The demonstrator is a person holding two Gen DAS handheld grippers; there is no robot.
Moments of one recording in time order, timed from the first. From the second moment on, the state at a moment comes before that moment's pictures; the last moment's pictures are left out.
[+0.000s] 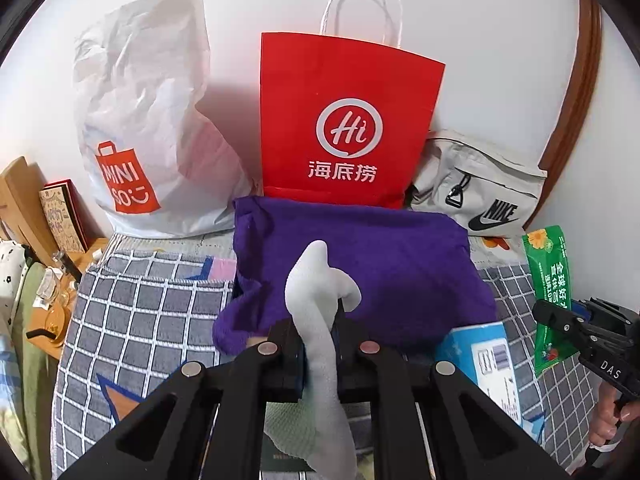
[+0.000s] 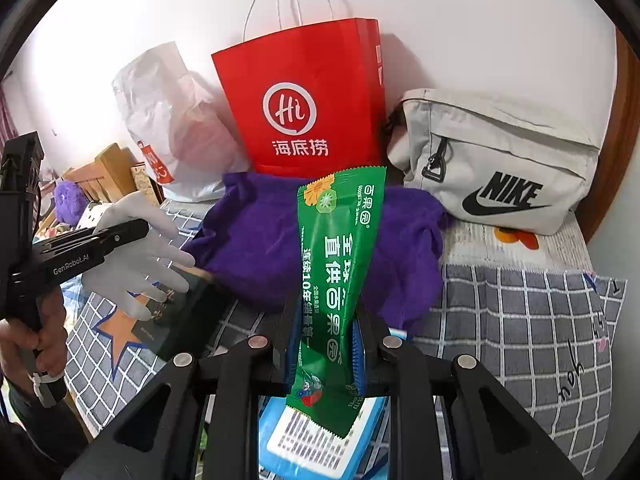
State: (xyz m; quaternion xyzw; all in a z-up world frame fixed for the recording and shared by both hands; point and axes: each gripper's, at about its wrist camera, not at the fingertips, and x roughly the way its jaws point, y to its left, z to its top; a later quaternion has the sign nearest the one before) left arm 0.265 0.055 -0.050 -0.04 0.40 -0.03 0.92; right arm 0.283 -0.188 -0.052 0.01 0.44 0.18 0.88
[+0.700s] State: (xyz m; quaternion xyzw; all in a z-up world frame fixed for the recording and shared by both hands) left arm 0.349 0.050 -0.059 -0.04 0.41 -0.04 0.91; right arm 0.374 -0.178 -0.070 0.01 0.45 0.19 0.87
